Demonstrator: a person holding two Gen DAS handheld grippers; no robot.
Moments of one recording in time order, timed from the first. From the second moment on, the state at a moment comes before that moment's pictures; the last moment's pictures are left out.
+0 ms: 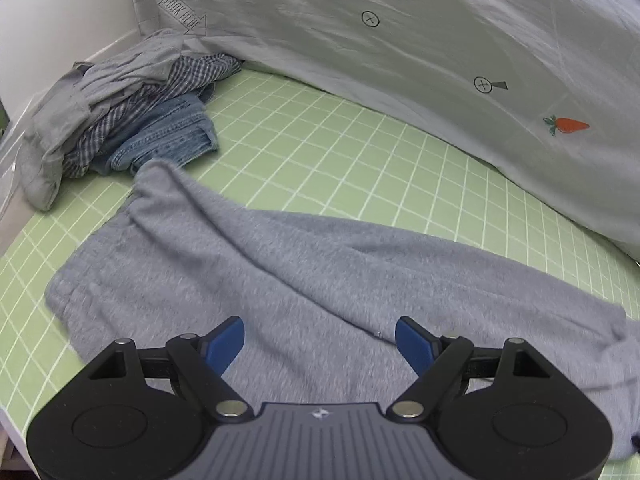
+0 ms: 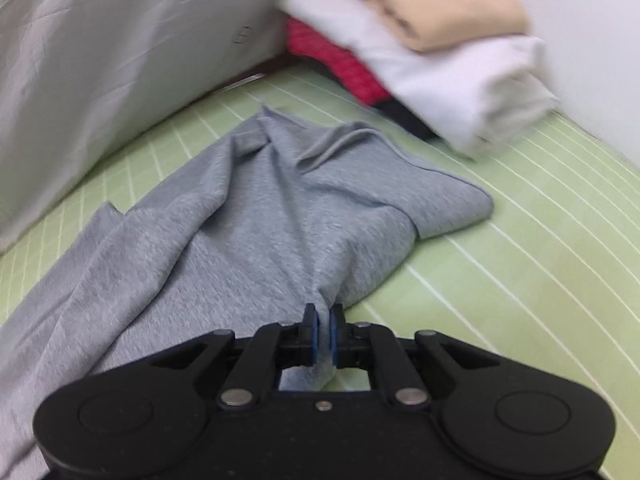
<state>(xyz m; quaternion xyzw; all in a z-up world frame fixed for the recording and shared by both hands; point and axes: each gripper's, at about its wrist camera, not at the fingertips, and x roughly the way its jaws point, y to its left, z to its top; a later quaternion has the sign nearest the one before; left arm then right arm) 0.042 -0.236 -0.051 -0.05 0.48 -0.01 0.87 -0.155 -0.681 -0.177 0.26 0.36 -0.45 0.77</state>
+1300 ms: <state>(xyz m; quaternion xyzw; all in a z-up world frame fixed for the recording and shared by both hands) 0.174 -0.188 -0.118 -0.14 0.55 0.11 0.81 -0.067 -0.763 -0.155 0.31 0.34 -0.40 0.79</state>
